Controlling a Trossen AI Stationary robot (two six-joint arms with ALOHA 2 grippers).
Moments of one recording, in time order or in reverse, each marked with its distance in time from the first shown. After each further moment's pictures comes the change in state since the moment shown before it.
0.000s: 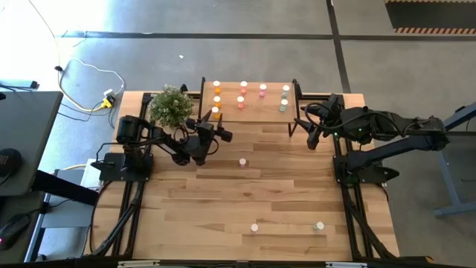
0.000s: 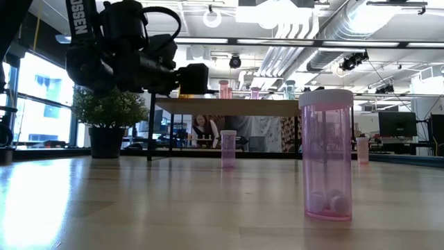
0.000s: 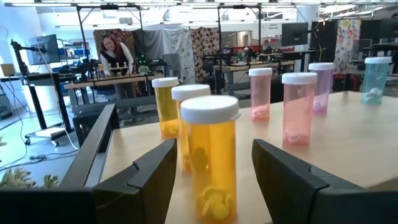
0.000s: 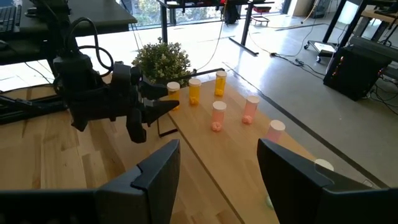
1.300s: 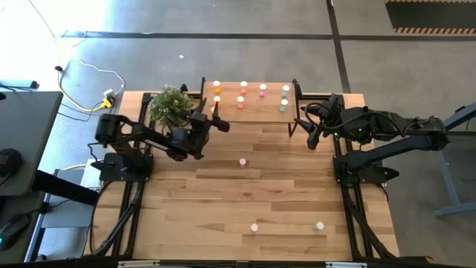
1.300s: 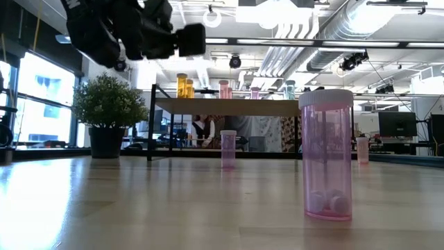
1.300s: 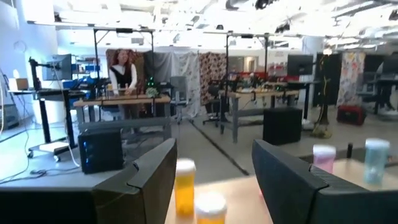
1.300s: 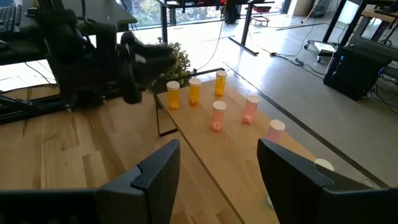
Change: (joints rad) left arm -0.004 -0.218 0.063 -0.004 0.001 0.201; right arm 0.000 0.000 0.000 -0.001 0.000 0.002
